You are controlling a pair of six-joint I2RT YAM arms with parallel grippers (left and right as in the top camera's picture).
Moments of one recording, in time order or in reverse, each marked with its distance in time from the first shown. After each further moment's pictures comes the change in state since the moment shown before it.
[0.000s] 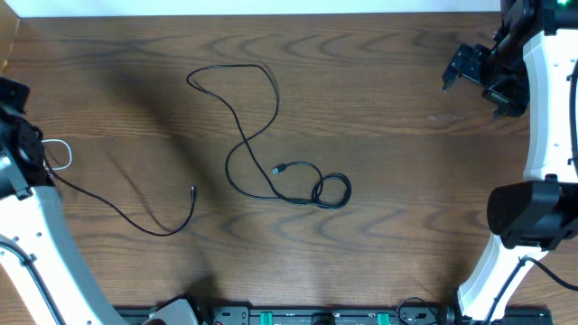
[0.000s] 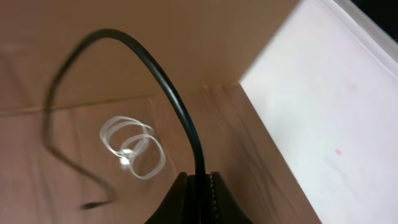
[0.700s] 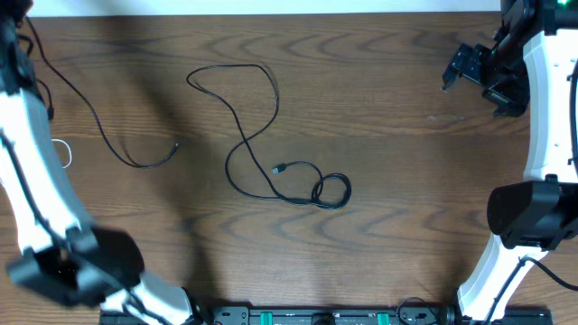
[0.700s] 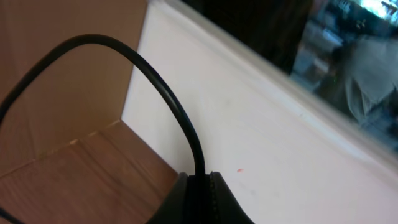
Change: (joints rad) left arm -0.024 0.482 0.271 0.482 0.349 0.201; right arm 0.000 0.000 0.000 0.000 0.000 0.000
